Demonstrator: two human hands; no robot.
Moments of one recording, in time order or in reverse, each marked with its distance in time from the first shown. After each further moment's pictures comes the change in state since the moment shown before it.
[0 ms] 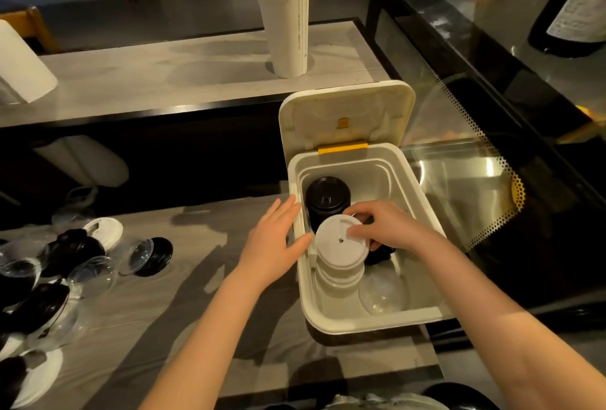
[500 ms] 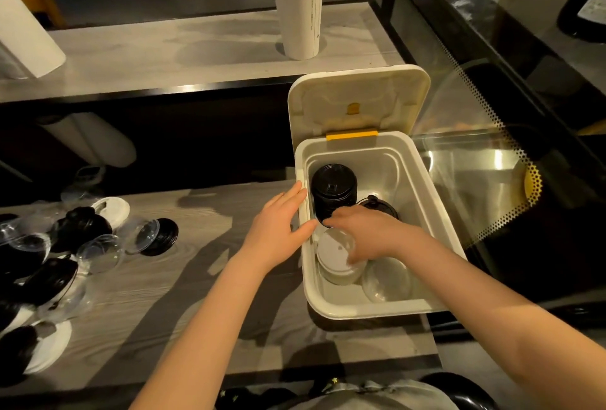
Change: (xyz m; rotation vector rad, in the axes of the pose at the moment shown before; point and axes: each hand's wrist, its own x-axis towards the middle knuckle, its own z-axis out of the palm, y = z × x) left_hand 0.000 -0.005 0.002 -0.032 -0.014 0.018; right_hand 0.015 0.000 0.031 -0.916 -0.231 -0.242
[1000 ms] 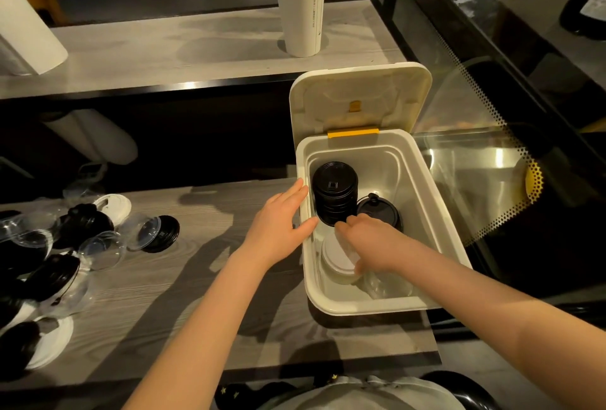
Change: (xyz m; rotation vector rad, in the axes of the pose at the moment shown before) left_hand -0.001 0.003 -0.002 0.012 -0.007 0.004; right_hand -0.010 -0.009 0.016 -0.122 0.003 0.039
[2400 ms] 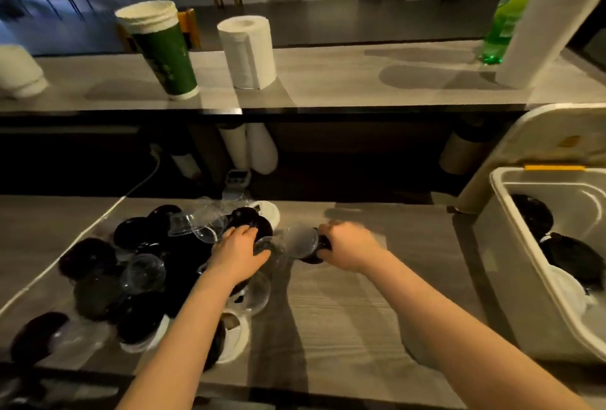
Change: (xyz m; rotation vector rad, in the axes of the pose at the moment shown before) left_hand -0.116 -0.335 -0.179 0.340 -0.077 -0.461; right_hand 0.194 -0.311 -0.070 0.192 0.201 0.027
